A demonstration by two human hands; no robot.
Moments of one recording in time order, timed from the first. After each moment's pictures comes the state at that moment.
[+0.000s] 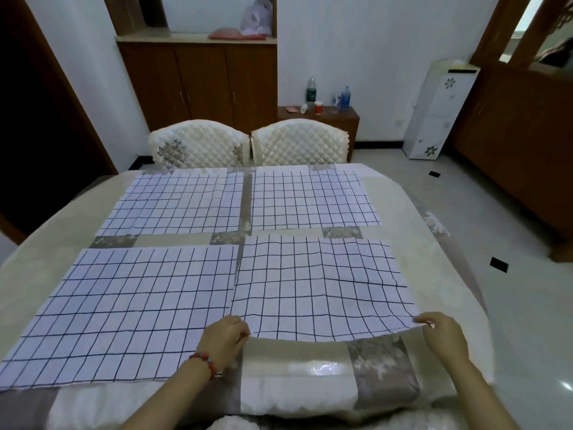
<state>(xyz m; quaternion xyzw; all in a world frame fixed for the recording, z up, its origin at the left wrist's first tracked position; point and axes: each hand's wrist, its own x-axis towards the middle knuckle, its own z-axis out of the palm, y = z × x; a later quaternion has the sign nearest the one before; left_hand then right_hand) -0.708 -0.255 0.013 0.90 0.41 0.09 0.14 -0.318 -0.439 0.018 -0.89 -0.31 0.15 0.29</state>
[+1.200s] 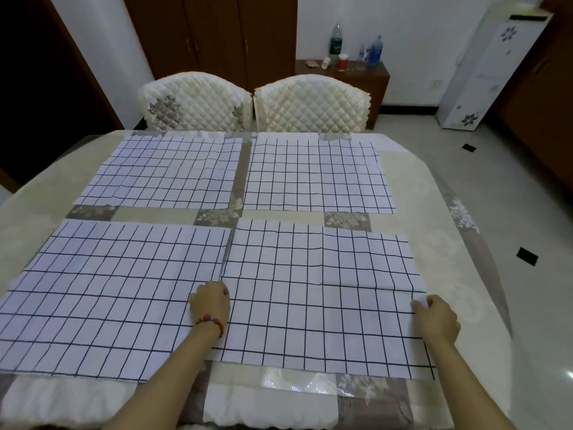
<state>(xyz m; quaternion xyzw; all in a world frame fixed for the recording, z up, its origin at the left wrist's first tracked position) -0.632 -0.197 -0.026 0.71 0.68 0.06 0.14 -0.266 -0.357 -0.021 -0.94 -0.20 0.16 0.24</state>
